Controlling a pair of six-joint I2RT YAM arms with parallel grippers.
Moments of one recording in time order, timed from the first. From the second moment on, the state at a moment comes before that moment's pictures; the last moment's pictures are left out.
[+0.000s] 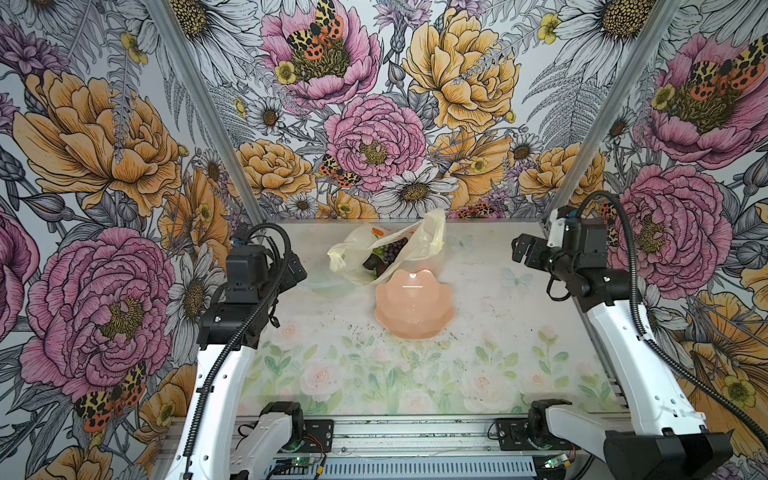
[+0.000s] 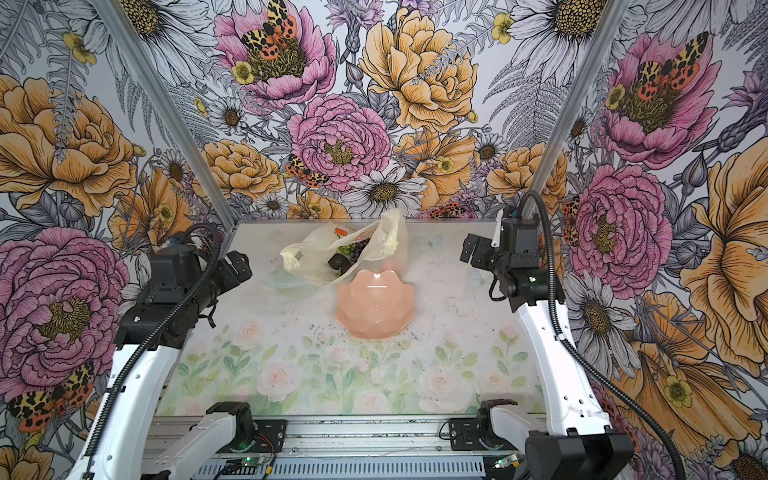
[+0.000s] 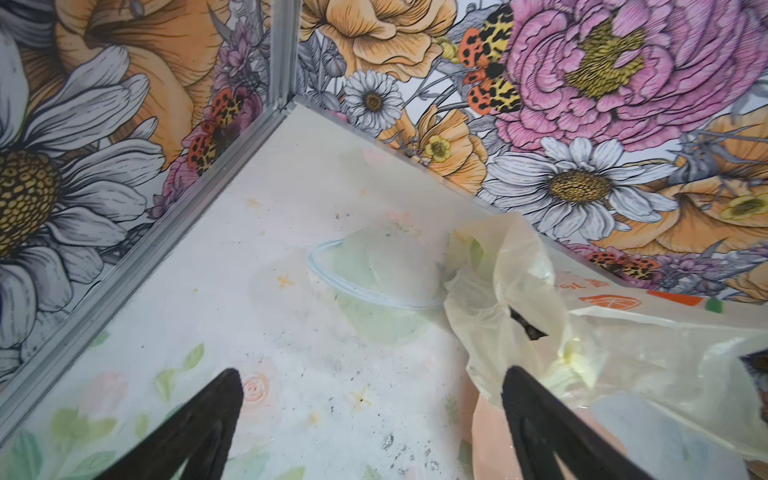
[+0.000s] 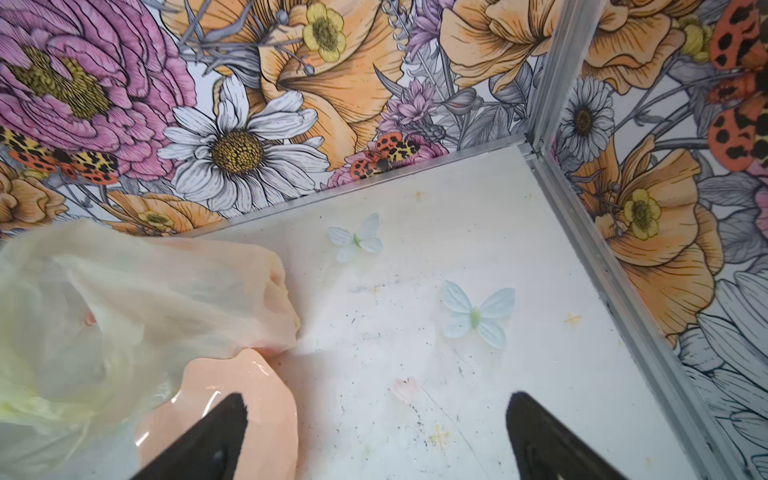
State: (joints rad) left arm -0.03 0.90 1.13 -0.79 -0.17 -0.48; right arm 0.03 1.09 1.16 -0.64 0.00 0.25
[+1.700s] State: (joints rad) left arm 0.01 1.50 0.35 0.92 -0.31 -0.15; right arm -0.06 1.53 0.36 0.87 0.01 0.02
